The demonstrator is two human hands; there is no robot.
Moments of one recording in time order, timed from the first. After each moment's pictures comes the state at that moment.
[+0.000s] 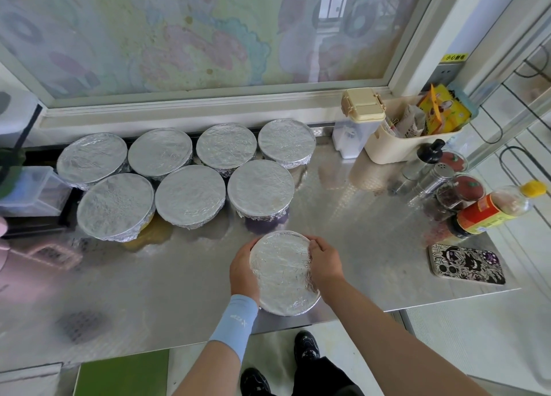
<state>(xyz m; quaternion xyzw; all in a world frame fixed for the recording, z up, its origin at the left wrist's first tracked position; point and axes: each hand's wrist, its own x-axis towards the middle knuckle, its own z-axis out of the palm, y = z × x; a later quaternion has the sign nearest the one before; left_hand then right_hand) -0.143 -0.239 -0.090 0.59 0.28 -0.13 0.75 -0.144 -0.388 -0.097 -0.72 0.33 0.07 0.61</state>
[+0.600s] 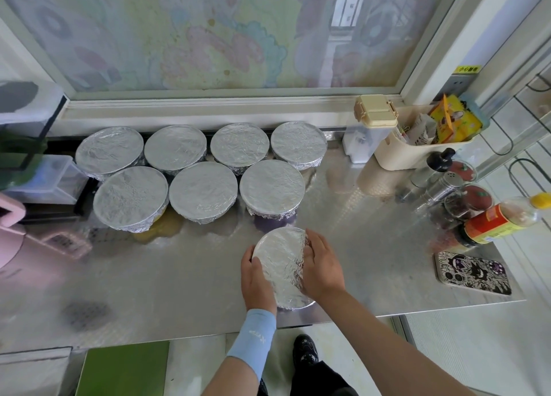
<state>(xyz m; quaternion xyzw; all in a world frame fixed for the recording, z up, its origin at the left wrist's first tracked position) -0.175 -0.248 -0.100 0.57 0.32 -0.02 0.76 -0.158 -0.372 -0.096 -0.91 0.13 0.01 0.40</state>
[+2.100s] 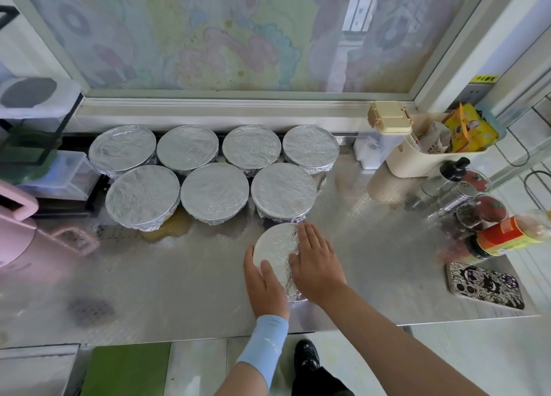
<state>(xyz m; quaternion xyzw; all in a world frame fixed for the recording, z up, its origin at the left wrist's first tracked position) -0.175 -0.247 -0.112 0.70 0.27 0.08 0.66 -0.139 -0.349 -0.088 -0.99 -0.02 0.10 0.14</state>
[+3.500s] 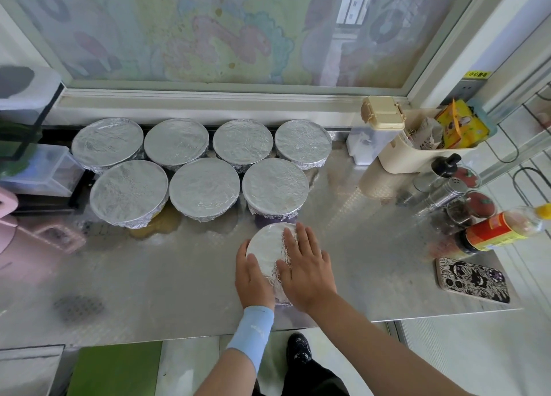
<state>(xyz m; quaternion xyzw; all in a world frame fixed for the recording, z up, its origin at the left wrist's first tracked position) -0.163 -0.244 -0.116 0.60 0.32 0.05 0.73 -0.157 -0.347 -0.088 -0.99 -0.02 0.11 0.12</state>
